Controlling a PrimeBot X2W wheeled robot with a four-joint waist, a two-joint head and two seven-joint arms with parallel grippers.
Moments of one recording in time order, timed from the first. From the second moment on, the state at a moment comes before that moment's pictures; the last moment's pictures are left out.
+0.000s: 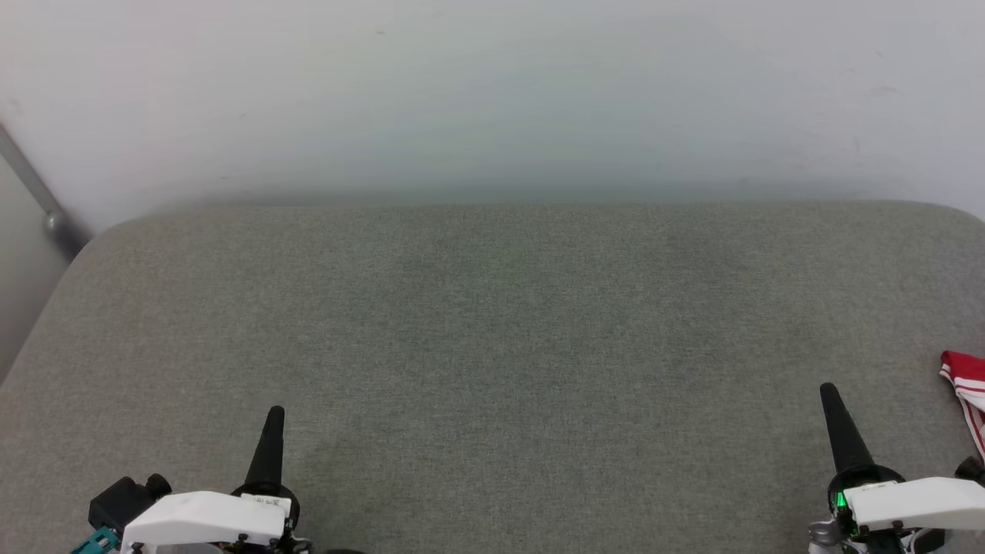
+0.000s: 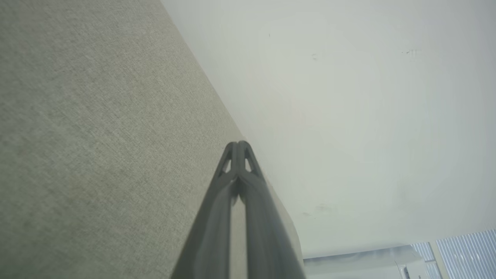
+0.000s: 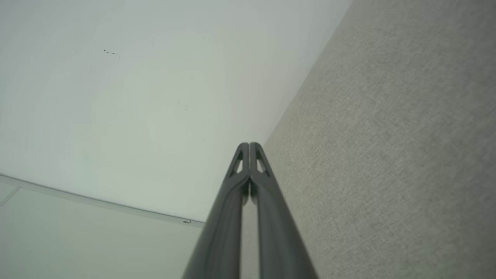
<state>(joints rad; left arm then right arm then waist) 0.00 0.08 0.02 0.18 -1.20 -0.08 -0.03 0.00 -0.07 -0.07 0.19 1.21 0.13 -0.02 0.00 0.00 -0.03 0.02</state>
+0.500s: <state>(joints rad) -0.03 0.08 0.04 0.20 -1.34 -0.10 0.01 -0.04 -0.07 -0.08 0.20 1.35 0.13 0.02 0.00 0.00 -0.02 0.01</state>
